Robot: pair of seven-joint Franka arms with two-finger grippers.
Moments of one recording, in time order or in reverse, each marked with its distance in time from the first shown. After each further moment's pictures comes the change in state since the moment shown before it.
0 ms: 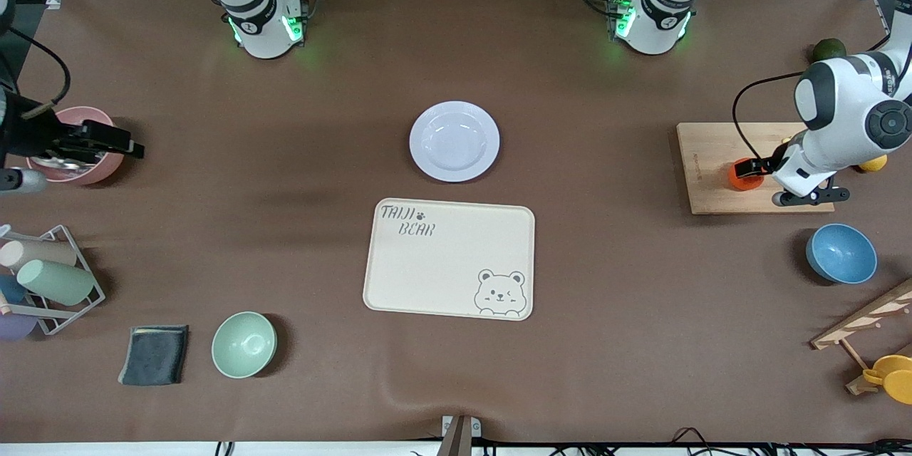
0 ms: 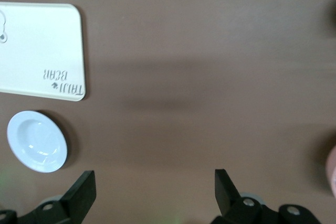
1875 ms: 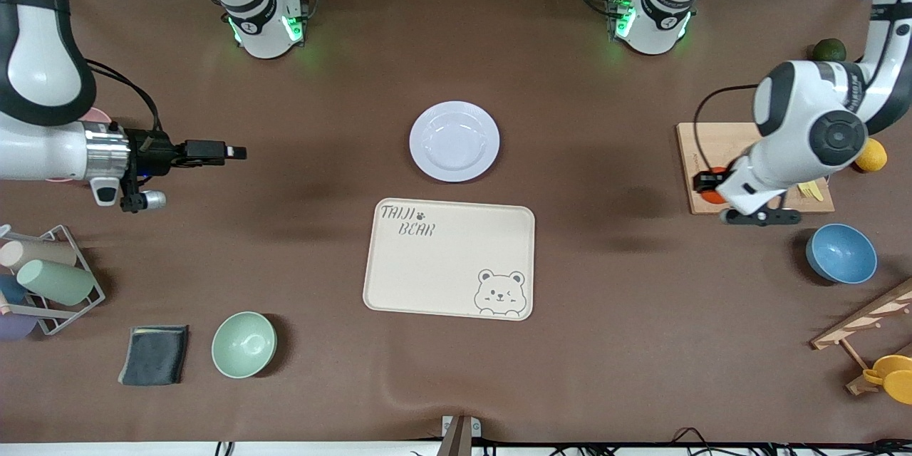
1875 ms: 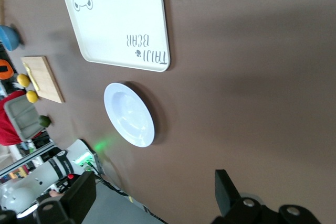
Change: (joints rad) left arm 0.005 -0.013 -0.406 0.272 -0.053 -0.320 -0.255; right arm 0.003 0.030 0.002 -0.393 0.479 0.148 -0.157
